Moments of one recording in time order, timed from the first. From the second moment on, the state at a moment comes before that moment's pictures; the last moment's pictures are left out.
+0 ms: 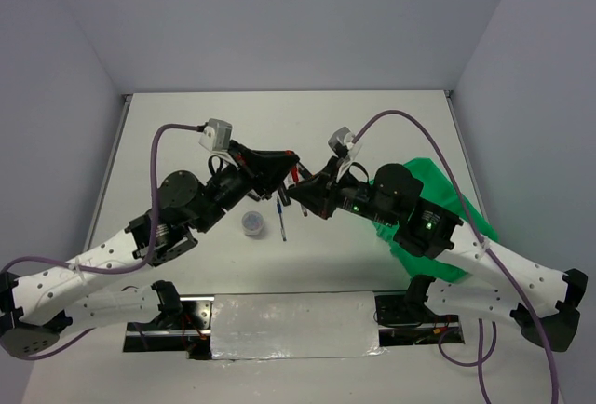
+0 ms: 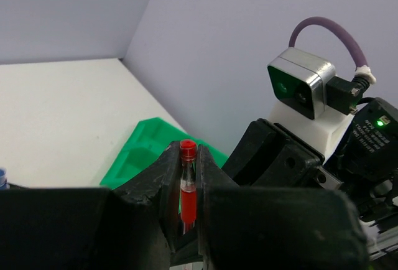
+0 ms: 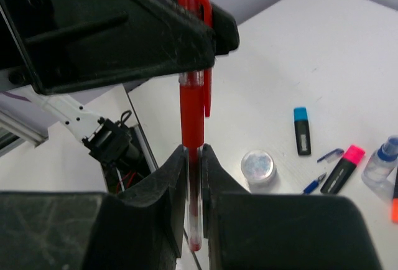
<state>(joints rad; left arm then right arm) -1.03 0.95 1.00 0.13 -0.25 -0.52 0.98 0.91 0.95 -0.05 -0.10 0.32</state>
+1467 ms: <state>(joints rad) -1.10 0.71 1.07 -0.73 -0.80 -0.71 0.44 0.86 0.61 -0.27 0.42 0.27</state>
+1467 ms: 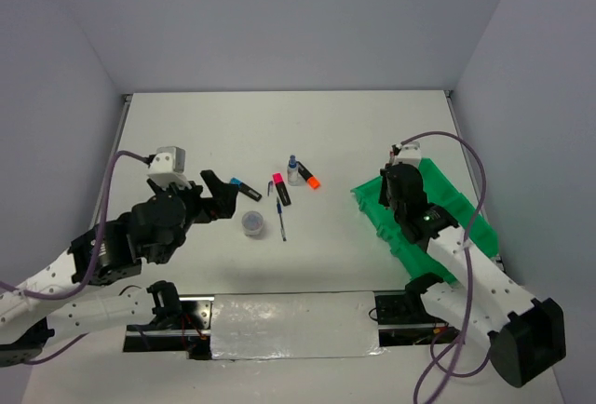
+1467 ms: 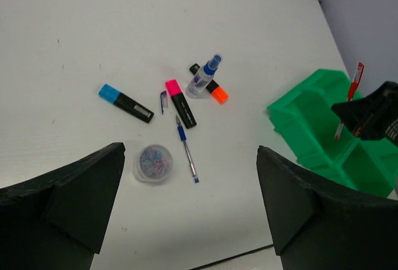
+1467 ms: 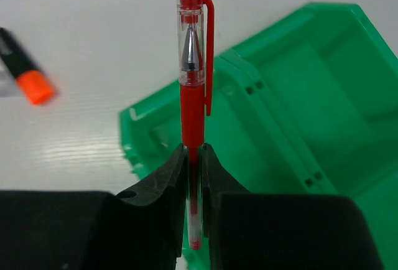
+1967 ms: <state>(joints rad) -1.10 0.84 0.99 -0.67 -0.64 -0.63 0.35 1.03 0.61 -0.30 0.46 0.25</state>
